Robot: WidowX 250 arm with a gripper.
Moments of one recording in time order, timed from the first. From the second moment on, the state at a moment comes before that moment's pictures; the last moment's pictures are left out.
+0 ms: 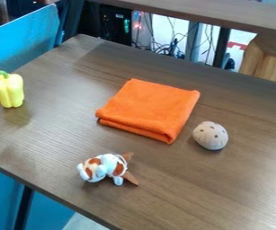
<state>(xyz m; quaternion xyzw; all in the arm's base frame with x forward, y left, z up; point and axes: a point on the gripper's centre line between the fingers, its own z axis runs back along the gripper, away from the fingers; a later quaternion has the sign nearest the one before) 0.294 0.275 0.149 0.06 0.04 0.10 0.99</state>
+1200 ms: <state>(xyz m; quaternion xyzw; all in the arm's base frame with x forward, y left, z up) 0.303 0.246 0.099 0.00 0.06 0.02 1.00</state>
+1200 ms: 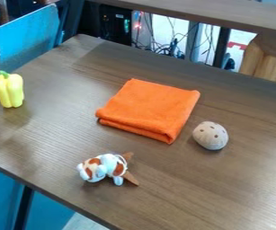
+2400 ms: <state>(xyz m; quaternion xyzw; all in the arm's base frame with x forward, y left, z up) 0.319 0.226 0.081 0.00 0.07 0.01 1.00</state>
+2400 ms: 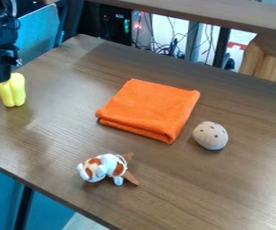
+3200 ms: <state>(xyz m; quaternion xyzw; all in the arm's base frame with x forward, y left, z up) 0.331 0.212 0.110 -0.04 0.03 -0.02 1.00</state>
